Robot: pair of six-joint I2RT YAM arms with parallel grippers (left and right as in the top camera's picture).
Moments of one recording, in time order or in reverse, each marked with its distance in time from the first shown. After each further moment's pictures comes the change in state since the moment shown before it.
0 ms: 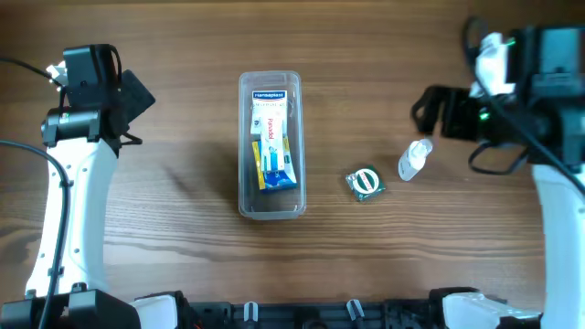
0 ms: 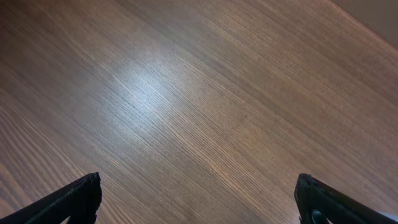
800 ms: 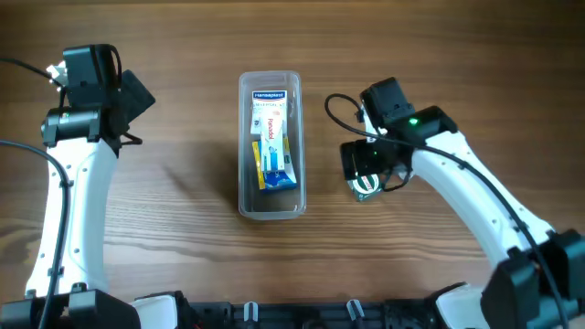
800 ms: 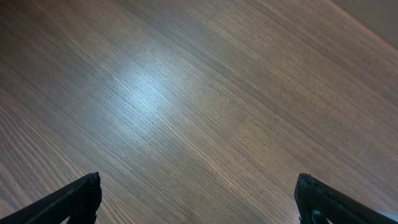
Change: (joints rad) left arm 0.000 0.000 0.000 0.000 0.000 0.000; right arm 0.296 0.190 -0.553 0.458 0.124 0.033
